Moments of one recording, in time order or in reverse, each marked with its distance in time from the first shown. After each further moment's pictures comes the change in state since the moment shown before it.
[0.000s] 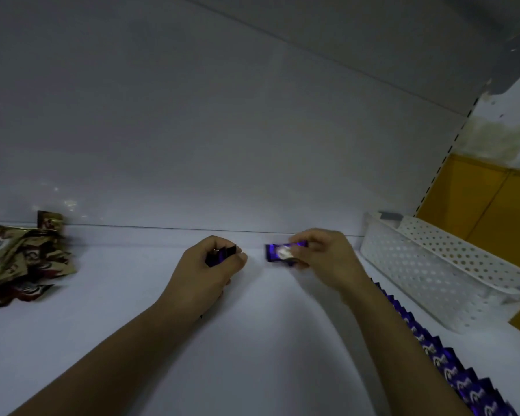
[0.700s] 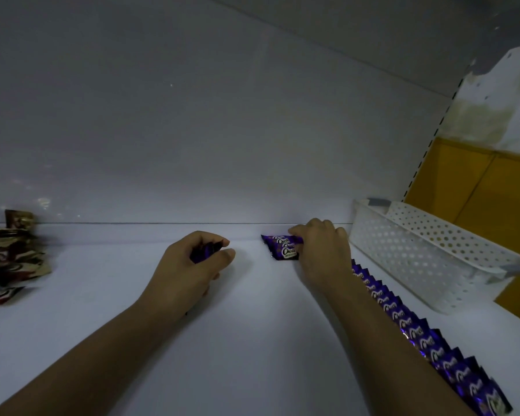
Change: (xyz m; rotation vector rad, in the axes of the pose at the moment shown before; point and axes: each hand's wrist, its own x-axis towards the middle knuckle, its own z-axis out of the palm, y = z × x) left_hand -0.003 0.000 0.003 0.048 0.020 0.000; right_hand 0.025 0.036 -0.001 -1.079 0.145 -0.256
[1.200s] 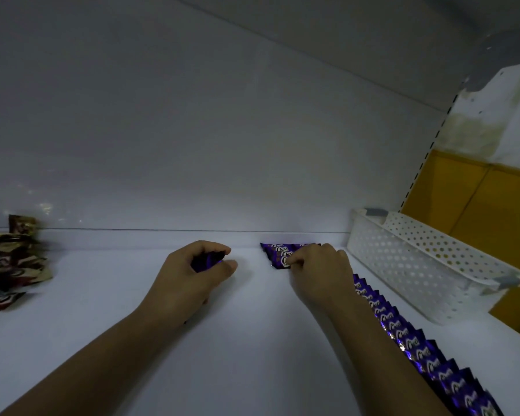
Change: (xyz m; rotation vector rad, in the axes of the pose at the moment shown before) left_hand -0.002 -0.001 0.000 -0.015 -0.033 0.008; right_hand -0.021 -0.002 -0.005 0.034 -0.096 0.036
